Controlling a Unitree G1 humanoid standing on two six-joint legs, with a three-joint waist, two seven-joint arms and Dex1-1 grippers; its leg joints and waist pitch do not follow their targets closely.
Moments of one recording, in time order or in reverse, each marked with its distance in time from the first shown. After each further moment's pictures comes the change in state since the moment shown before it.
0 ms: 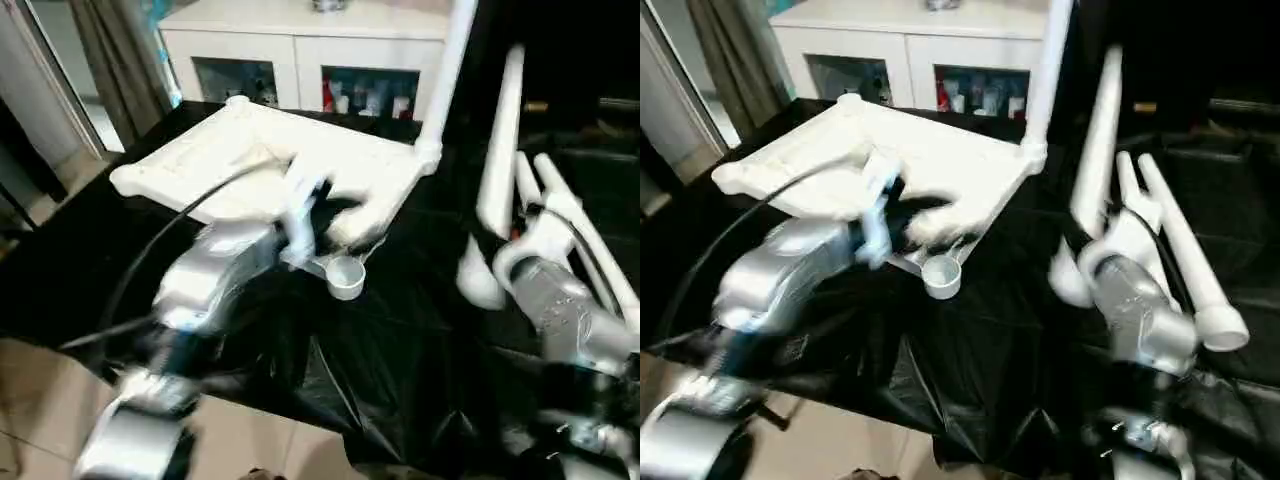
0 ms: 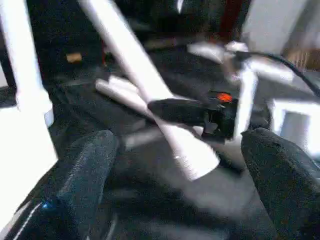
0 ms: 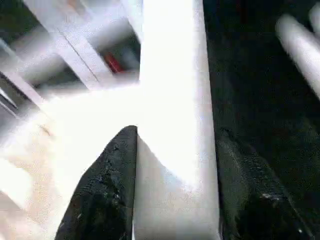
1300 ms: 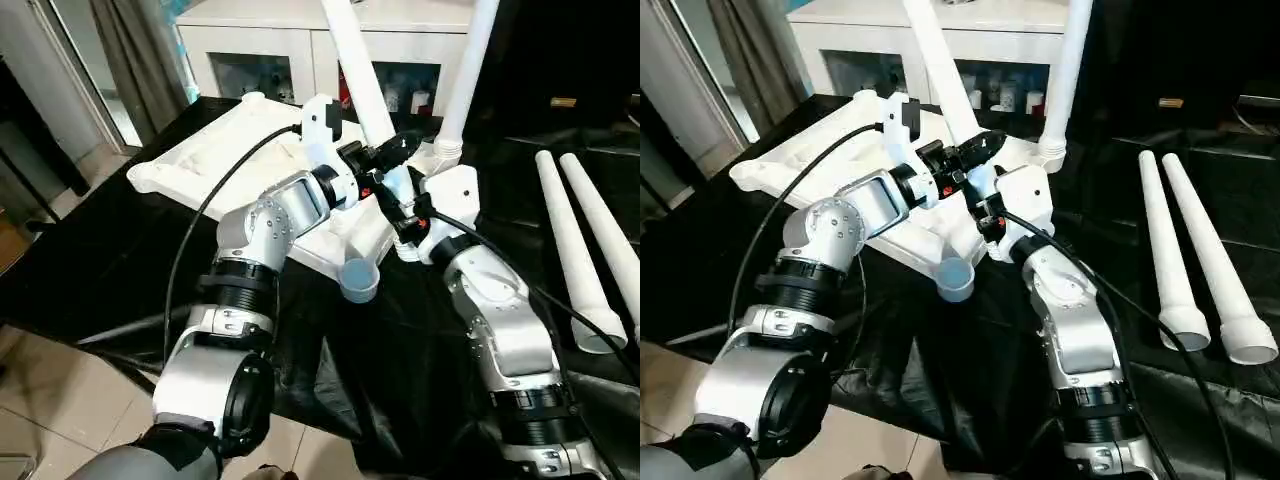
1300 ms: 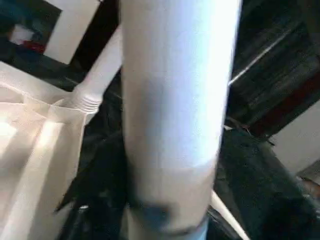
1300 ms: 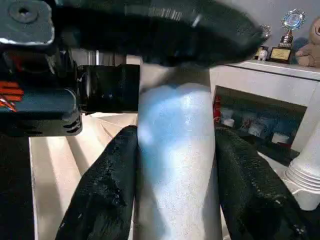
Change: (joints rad) left arm -0.229 -0.197 0.310 0.326 -0.186 0.085 0.402; right arm 0.074 -0.016 0.496 -0.014 -0.322 -0.375 0.109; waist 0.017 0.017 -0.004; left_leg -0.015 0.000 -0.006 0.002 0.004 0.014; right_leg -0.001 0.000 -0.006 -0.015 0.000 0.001
